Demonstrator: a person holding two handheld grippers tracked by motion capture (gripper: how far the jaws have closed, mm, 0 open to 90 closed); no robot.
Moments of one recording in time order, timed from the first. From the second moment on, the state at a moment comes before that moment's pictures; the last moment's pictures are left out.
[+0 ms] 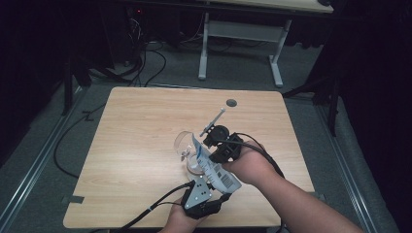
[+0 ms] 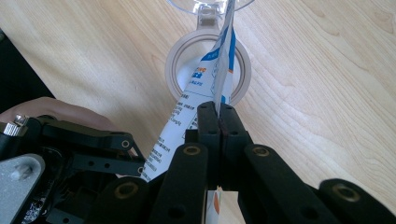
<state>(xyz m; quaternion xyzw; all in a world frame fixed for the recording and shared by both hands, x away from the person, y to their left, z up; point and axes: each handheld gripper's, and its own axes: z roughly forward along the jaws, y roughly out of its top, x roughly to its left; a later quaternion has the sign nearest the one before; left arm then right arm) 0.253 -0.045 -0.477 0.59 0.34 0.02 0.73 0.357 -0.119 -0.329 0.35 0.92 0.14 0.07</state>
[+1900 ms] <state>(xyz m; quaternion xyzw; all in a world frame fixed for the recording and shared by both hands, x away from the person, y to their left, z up) 0.254 -0.044 -0.476 0.58 0.34 0.02 0.74 0.359 -0.115 -0.329 0.34 0.93 0.14 0.07</state>
